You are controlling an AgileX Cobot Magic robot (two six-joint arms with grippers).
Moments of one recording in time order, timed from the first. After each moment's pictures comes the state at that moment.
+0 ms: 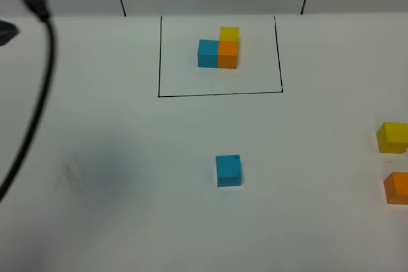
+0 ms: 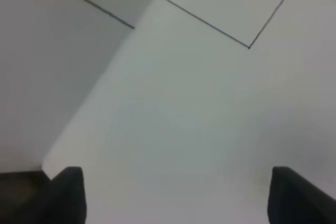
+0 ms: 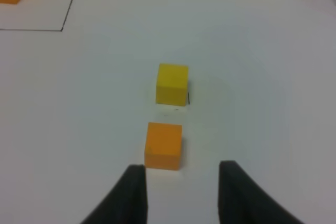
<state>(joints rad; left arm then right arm) -0.60 1.10 -1.48 0.35 1.19 0.41 0.03 -0.01 -0.50 -0.03 1.07 -0.02</state>
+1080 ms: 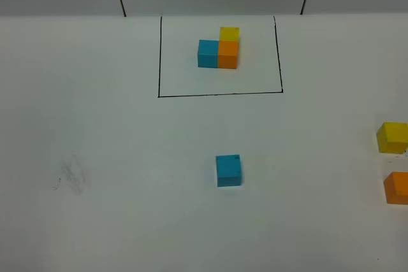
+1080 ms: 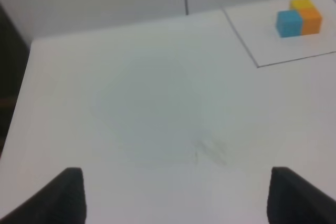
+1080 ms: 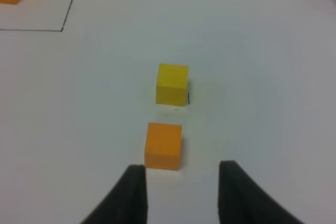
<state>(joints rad) -0.06 0.02 -0.78 0.05 1.20 0.06 0.03 -0.01 -0.50 -0.03 1.07 -0.02</state>
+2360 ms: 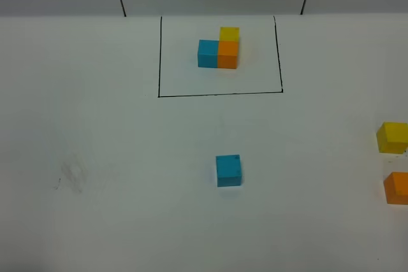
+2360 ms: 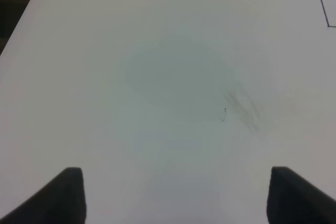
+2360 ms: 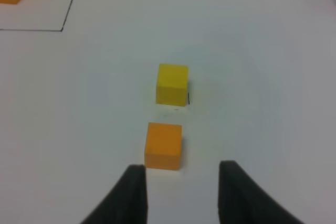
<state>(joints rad) 0.04 -0.01 -0.51 0.08 1.09 -0.09 0.03 -0.01 -0.50 -0.03 1.07 -0.02</state>
